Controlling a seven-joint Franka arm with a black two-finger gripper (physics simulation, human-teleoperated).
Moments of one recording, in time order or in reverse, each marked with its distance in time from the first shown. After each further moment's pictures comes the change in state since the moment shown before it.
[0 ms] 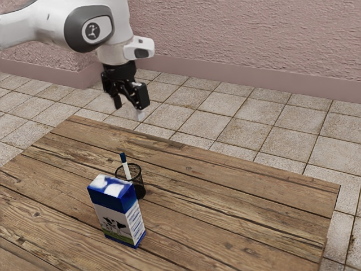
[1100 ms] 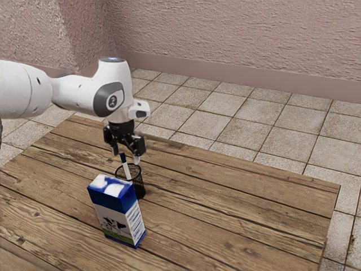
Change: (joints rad) arm 0.143 0.310 0.059 -0.162 -0.055 0.372 0.046
